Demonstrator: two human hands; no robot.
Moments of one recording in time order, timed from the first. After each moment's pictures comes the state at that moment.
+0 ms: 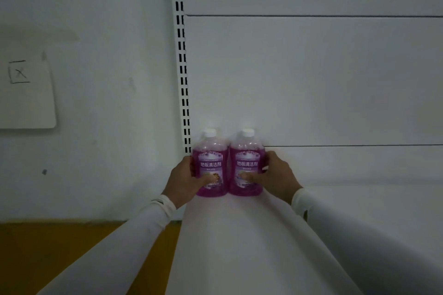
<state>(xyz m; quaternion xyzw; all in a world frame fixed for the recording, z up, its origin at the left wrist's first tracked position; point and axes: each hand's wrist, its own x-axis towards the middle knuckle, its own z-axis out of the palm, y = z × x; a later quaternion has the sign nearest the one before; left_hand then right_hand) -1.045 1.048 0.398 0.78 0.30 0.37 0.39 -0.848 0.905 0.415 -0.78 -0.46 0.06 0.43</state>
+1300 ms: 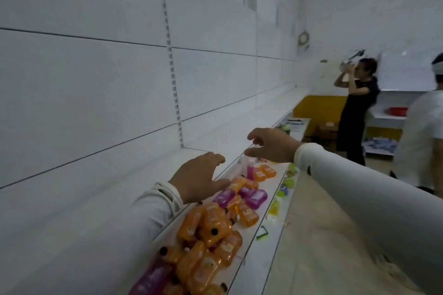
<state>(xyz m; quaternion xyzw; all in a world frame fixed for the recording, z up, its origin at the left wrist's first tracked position) -0.718 0.552 0.462 0.95 -0.25 0.12 0.10 -0.673 0.325 0.494 -0.97 -0.14 -0.10 0.16</state>
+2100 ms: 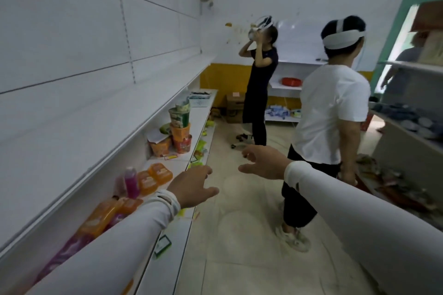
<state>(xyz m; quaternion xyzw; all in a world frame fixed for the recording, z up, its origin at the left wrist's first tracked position) -0.330 0.129 0.316 0.91 -0.38 -0.06 0.16 -0.409 -0.081 0.363 -0.98 0.12 0.00 0.17</state>
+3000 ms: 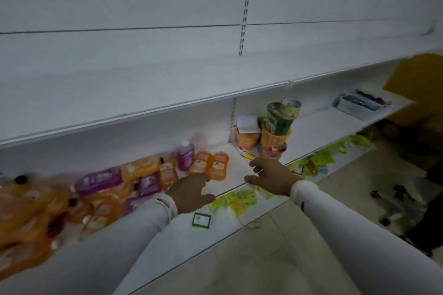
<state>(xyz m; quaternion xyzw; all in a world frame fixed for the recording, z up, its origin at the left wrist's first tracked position) -0.119 -0.013 0.231 0.96 0.08 -0.10 0.24 0.011 -0.226 0.266 -0.92 -0.29 0.19 0.20</state>
